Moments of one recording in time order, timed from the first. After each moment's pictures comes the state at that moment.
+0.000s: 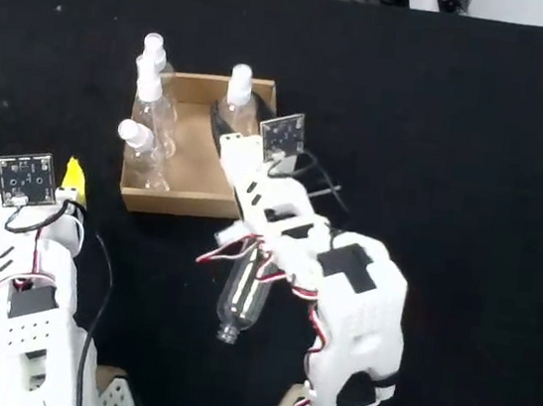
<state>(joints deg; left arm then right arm) -25.9 -70.8 96.1 2.2 -10.1 -23.7 28.5 41.5 -54.9 -3.8</state>
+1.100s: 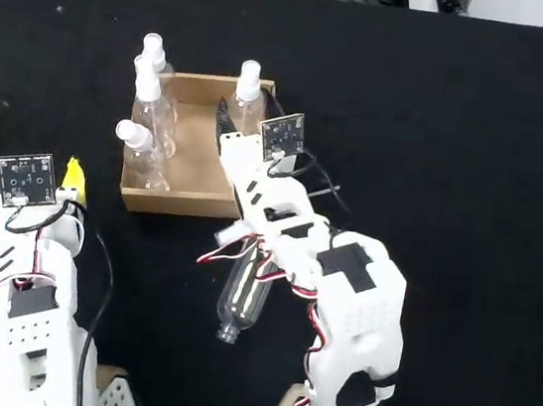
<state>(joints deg) -25.9 -70.8 96.1 2.2 -10.1 -23.7 28.6 41.4 -54.9 -3.8</state>
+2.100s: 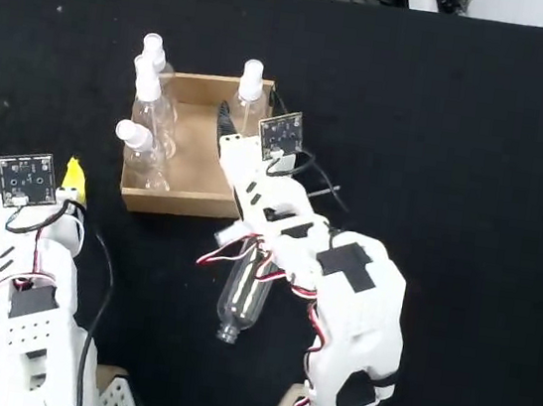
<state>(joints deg) -25.9 -70.8 96.1 2.2 -10.1 -24.1 28.5 42.0 -53.1 -3.8</state>
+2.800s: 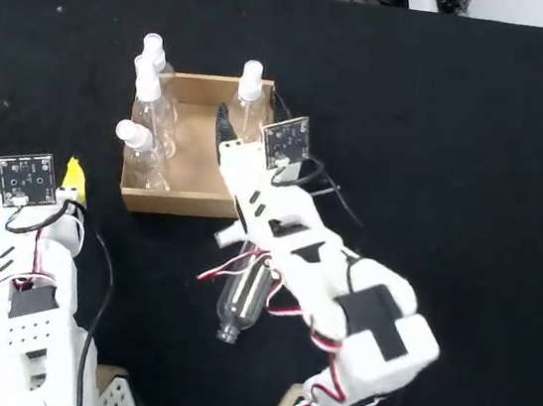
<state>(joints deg) -25.9 -70.8 96.1 2.2 -10.1 -25.3 8.4 54.8 -45.6 -3.8</state>
